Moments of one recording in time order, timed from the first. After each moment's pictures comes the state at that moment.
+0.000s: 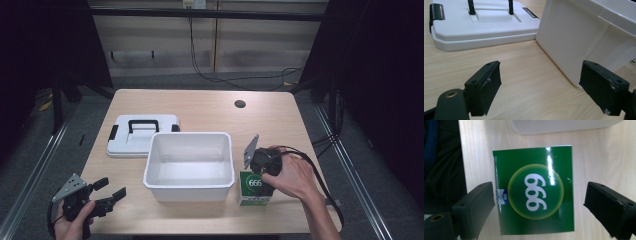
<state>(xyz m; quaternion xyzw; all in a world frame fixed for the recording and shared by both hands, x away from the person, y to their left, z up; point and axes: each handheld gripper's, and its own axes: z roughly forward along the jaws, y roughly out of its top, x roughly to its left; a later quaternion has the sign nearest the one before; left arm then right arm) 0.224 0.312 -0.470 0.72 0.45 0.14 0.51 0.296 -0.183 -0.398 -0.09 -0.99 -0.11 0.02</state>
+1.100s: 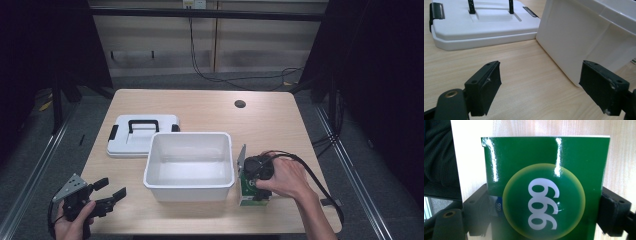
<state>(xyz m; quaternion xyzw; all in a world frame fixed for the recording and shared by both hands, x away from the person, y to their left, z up) 0.225 0.312 -0.470 0.72 0.46 0.15 0.51 0.300 -0.169 -0.427 -0.05 -1.00 -0.04 0.04</state>
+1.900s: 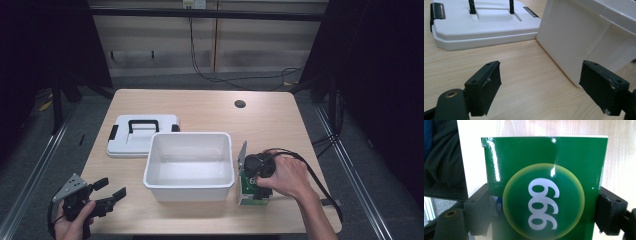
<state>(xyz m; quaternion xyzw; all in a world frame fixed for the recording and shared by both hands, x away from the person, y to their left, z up) 0.225 0.312 -0.470 0.72 0.46 0.15 0.51 0.299 -0.168 -0.414 -0.06 -1.00 -0.05 0.04</state>
